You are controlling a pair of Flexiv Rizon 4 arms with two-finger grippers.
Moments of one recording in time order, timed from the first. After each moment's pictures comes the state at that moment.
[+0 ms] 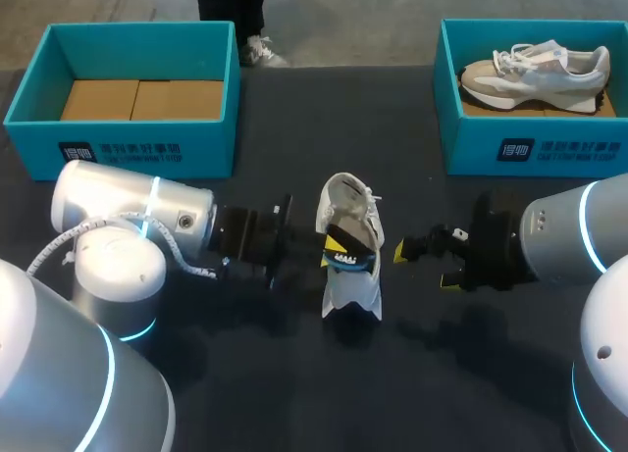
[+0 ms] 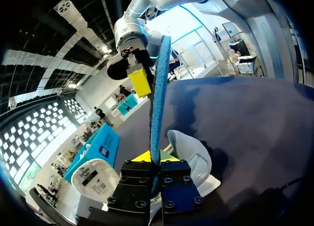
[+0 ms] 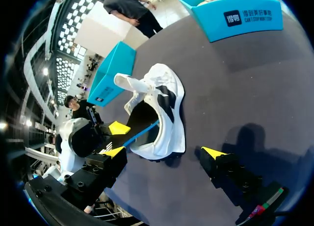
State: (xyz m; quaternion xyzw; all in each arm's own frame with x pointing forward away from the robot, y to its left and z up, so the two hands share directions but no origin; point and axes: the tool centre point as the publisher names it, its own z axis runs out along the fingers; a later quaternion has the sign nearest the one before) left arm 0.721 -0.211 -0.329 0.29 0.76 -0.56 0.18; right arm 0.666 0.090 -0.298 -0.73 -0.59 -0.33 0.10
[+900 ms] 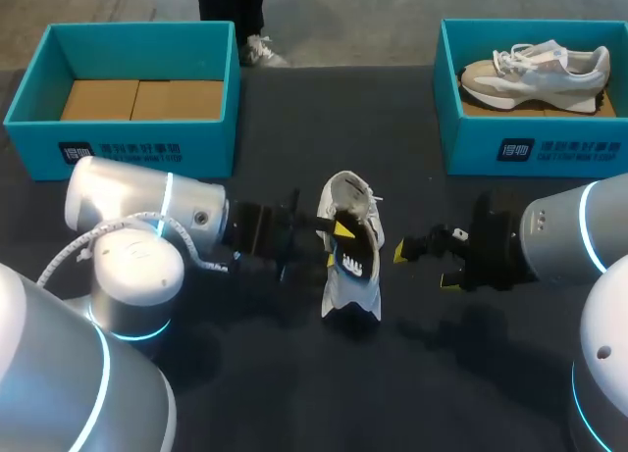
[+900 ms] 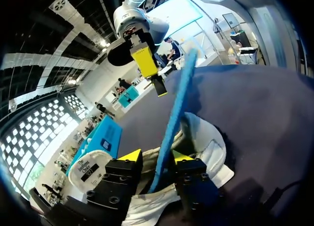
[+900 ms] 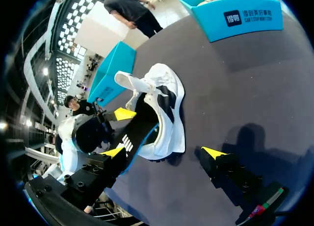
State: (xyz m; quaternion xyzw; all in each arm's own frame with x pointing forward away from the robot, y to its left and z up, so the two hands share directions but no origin) left arm 0.739 -0.222 -0.338 0.29 0.77 -0.53 0.20; right arm 0.666 0.090 -0.298 -0.73 -0.59 -0.33 0.10
